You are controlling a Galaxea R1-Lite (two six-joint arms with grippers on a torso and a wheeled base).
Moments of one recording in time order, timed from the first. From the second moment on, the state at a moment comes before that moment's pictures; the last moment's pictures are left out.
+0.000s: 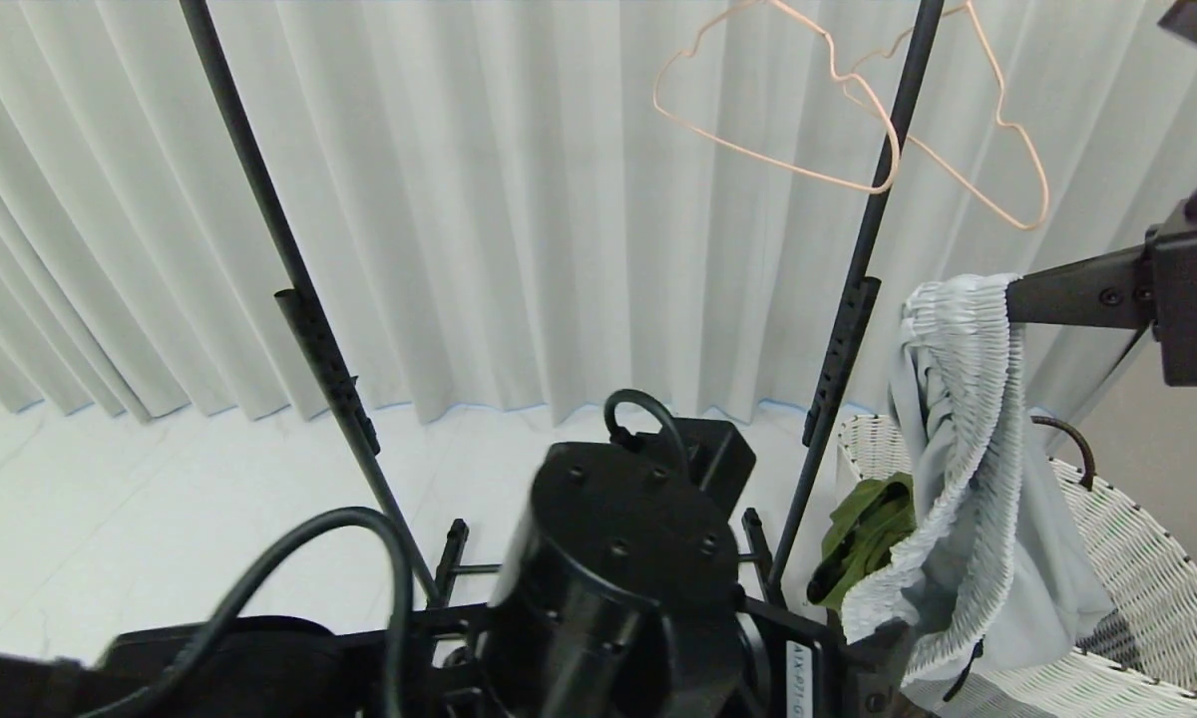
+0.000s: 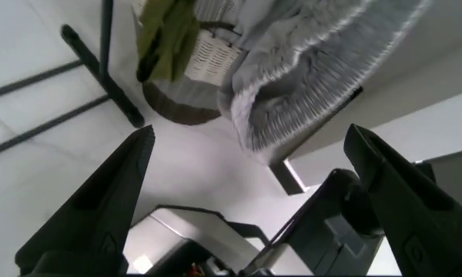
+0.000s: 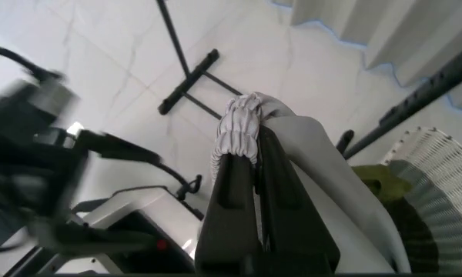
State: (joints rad) left arm -1.11 1.74 -0.91 -0.40 0.11 -0.48; right arm 0.74 1.35 -1.51 0.57 0.06 0.04
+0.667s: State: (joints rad) left arm -1.02 2.02 -0.98 -0.53 0.11 -0.57; right arm 0.80 1.31 -1.51 0.57 0.06 0.04
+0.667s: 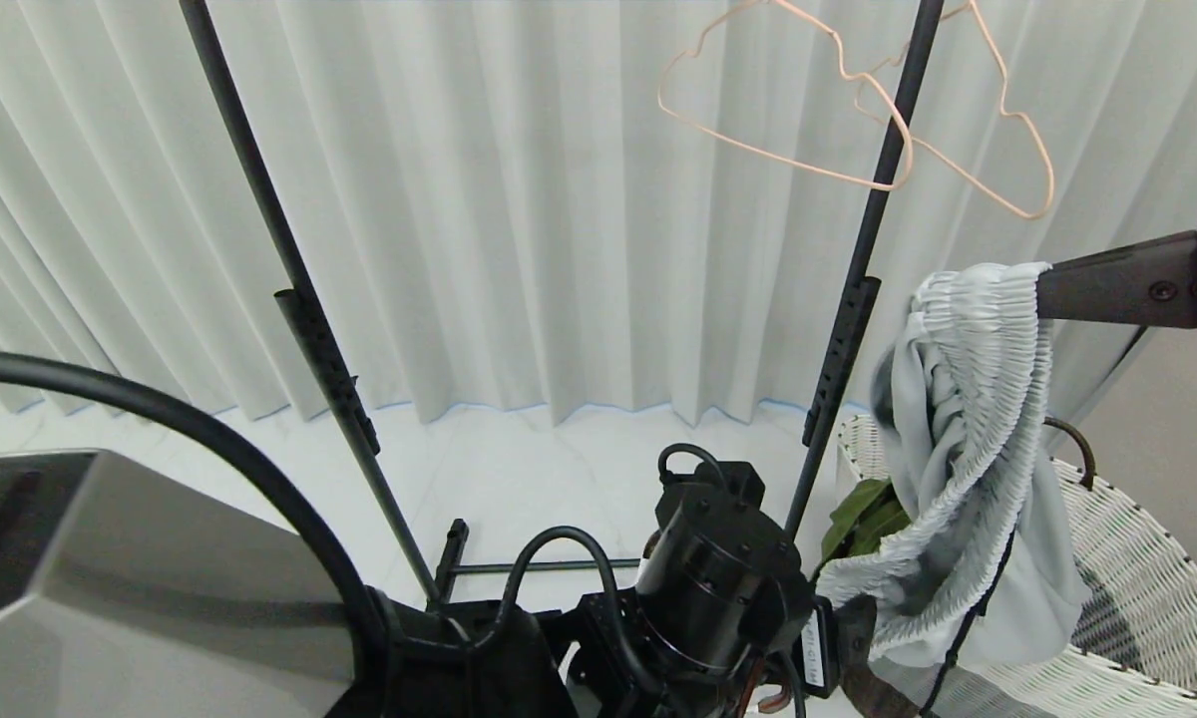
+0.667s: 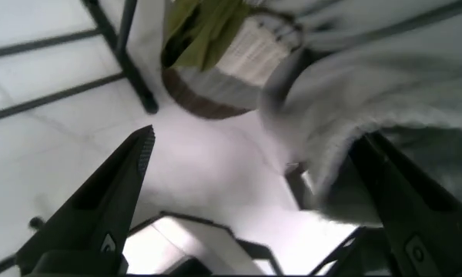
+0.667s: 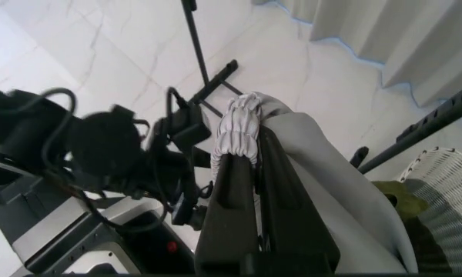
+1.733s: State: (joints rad) left arm -0.98 1.56 -0.95 -0.46 0.19 -0.43; right arm 0.75 1.28 -1.50 0.46 0.06 -0.03
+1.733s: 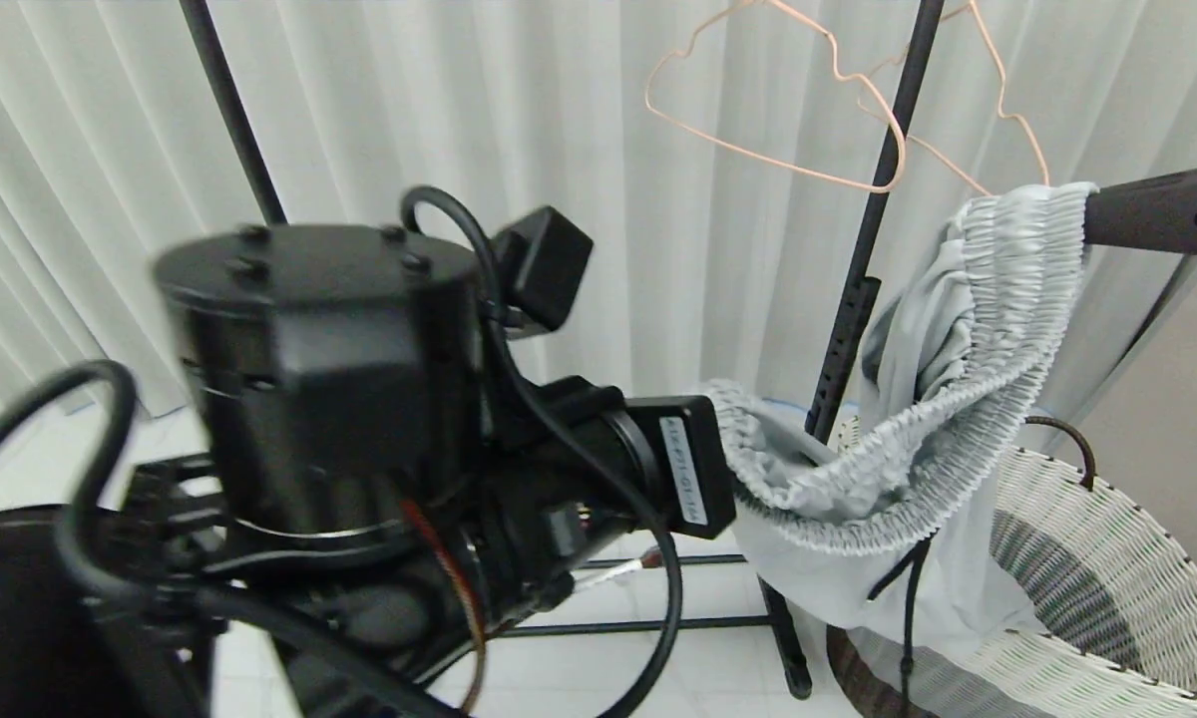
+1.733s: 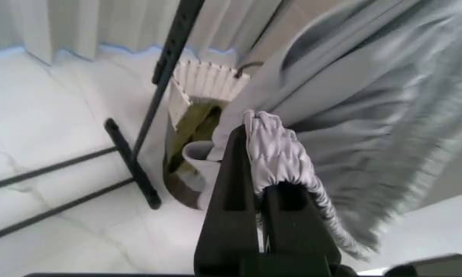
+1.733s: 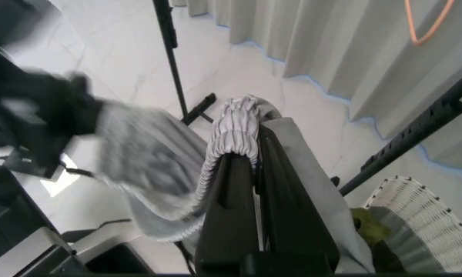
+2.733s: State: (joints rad) left arm -1.00 1.05 -1.19 0.24 0.20 -0.25; right arm 0.77 1.30 -1.43 0.34 0.06 -0.04
